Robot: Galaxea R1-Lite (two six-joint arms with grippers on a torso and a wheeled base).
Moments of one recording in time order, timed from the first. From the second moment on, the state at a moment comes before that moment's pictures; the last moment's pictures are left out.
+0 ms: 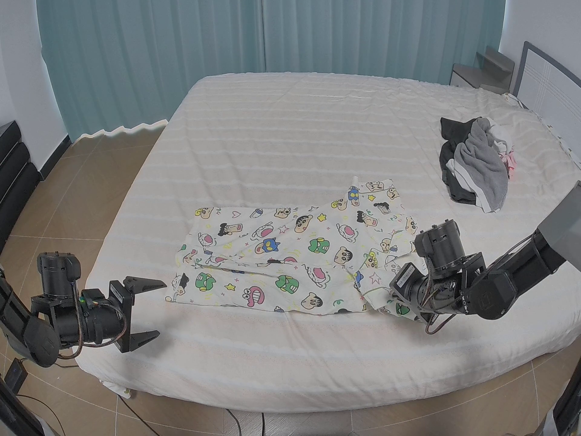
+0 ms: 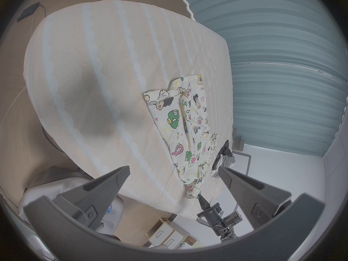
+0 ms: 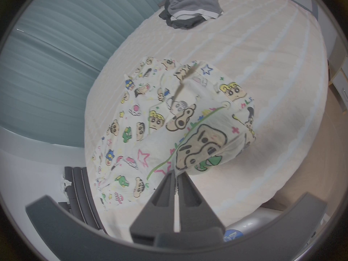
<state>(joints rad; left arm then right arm) 0.03 1.76 -0.30 -0.85 -0.56 -1.21 0.48 2.01 -0.85 -0.37 -0.18 1.13</state>
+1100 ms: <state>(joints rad) 0.03 1.76 -0.30 -0.85 -0.56 -1.21 0.49 1.97 -0.70 -0.50 -0.18 1.16</state>
